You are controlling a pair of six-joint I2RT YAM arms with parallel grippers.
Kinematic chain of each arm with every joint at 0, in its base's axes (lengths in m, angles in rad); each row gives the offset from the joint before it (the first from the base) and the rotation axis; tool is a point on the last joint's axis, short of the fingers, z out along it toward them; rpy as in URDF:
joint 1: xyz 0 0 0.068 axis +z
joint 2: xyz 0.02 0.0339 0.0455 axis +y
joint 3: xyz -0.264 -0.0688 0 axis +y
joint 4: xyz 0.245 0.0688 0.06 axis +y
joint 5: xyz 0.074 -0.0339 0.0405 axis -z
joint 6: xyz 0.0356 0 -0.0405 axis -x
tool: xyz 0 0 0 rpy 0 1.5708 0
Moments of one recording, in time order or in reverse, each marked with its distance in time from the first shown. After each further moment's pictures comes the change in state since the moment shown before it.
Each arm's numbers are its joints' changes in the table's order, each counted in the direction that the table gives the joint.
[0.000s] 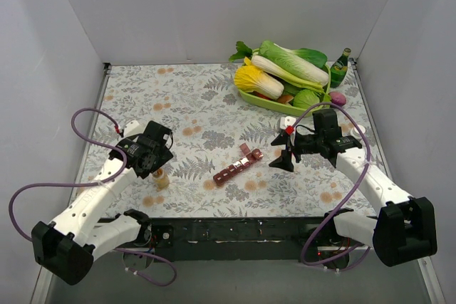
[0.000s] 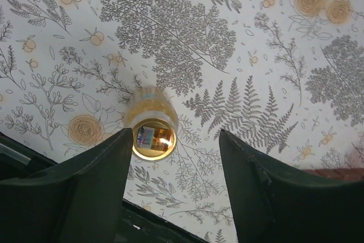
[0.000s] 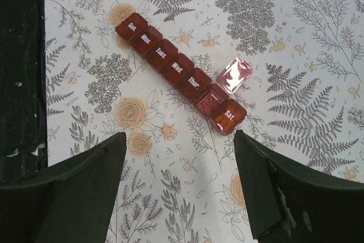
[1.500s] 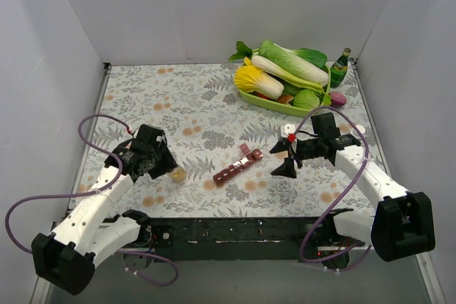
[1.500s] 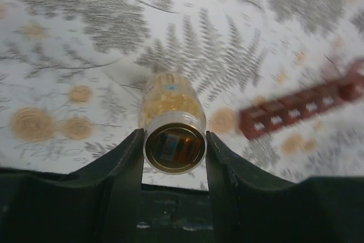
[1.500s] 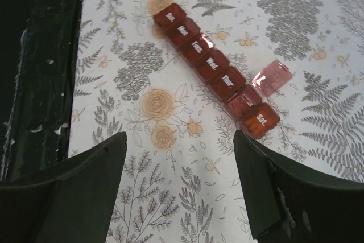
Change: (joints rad) left arm 0.085 -0.045 0.109 -0.101 0.286 -0.159; right arm -0.010 0.035 -0.001 0.122 -0.078 0.149
